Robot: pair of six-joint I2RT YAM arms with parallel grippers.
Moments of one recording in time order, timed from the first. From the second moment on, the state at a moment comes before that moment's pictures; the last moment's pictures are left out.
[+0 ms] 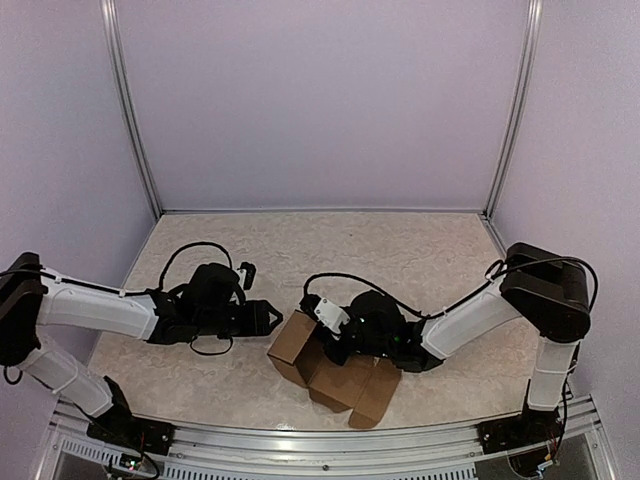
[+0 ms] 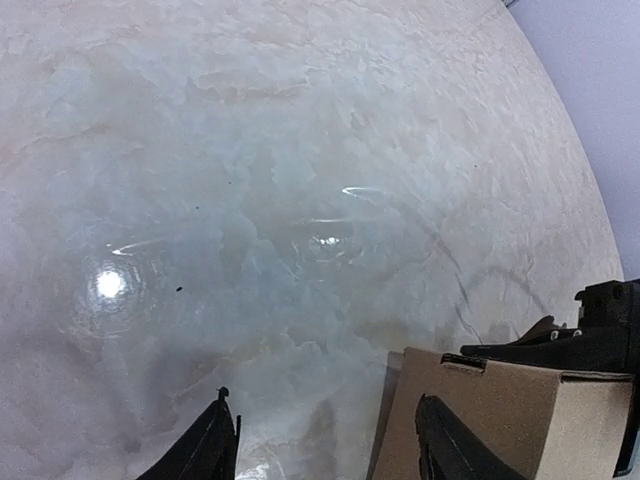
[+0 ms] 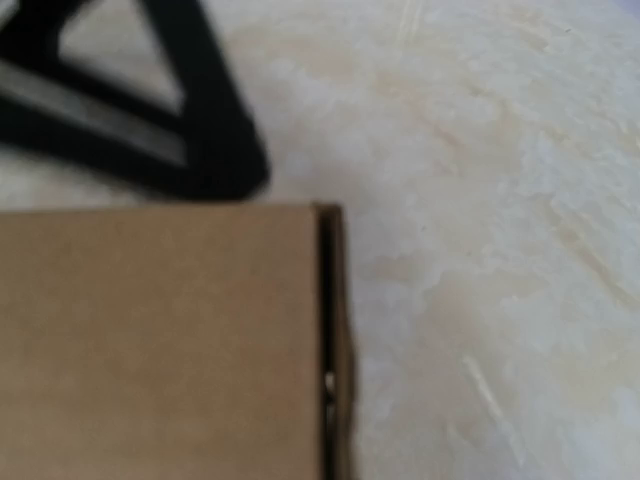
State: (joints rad) left arm -0.84 1.45 0.62 0.16 -0.02 -0.69; right arm 1.08 1.92 0.81 0.72 0.07 -0.13
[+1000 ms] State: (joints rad) left arm -0.99 1.18 0.65 -0.24 -0.36 -0.63; right arm 1.08 1.94 1.47 -0.93 0.02 -0.53
